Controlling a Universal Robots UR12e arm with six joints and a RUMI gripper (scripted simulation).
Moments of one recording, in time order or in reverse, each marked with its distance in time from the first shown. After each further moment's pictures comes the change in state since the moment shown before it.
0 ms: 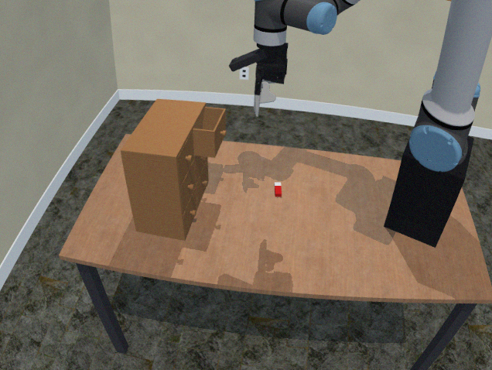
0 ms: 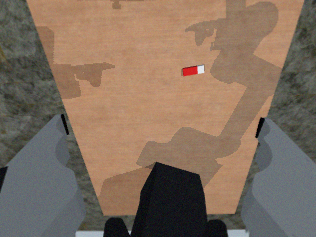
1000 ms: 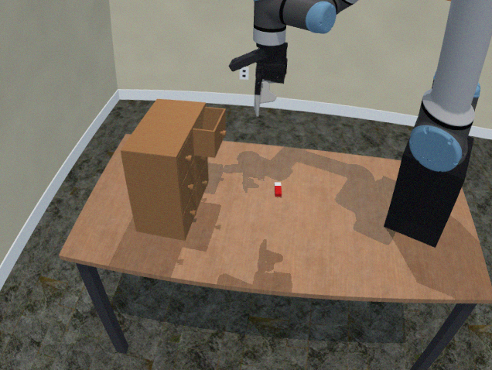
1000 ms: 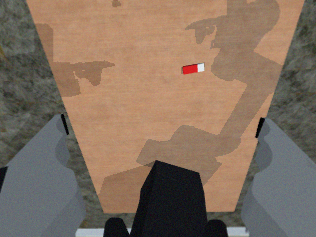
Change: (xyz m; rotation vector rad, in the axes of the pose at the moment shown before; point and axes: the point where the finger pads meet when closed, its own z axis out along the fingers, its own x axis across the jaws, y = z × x) arm 0.000 0.001 0.000 -0.011 0.000 0.000
